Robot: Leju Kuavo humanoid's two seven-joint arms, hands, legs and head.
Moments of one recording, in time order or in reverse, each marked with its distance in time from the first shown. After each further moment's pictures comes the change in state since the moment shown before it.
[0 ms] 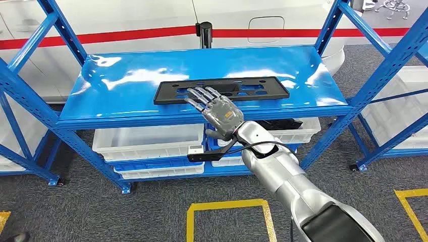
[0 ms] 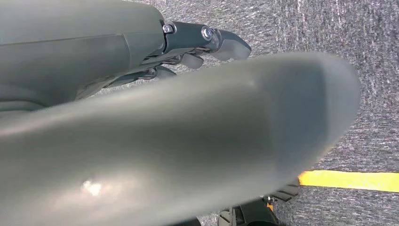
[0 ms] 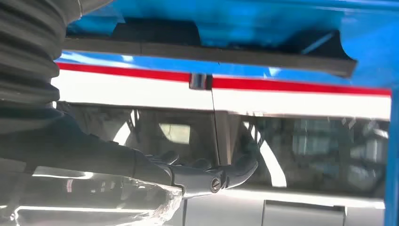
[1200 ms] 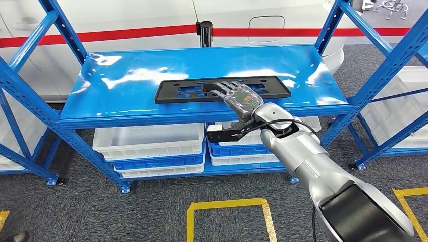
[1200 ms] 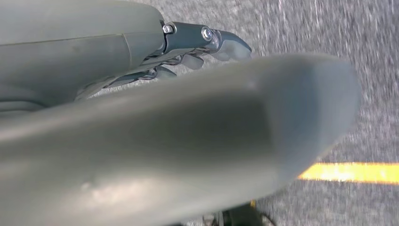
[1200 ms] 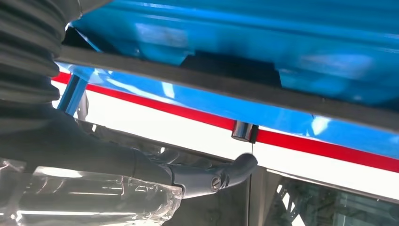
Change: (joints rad) left arm 0.024 0.073 0.014 0.008 0.078 -0.114 -0.139; right arm -0.185 -0.102 0.166 0.093 -0.185 0.293 0.089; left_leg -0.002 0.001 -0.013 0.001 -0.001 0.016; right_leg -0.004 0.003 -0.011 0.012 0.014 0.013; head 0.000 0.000
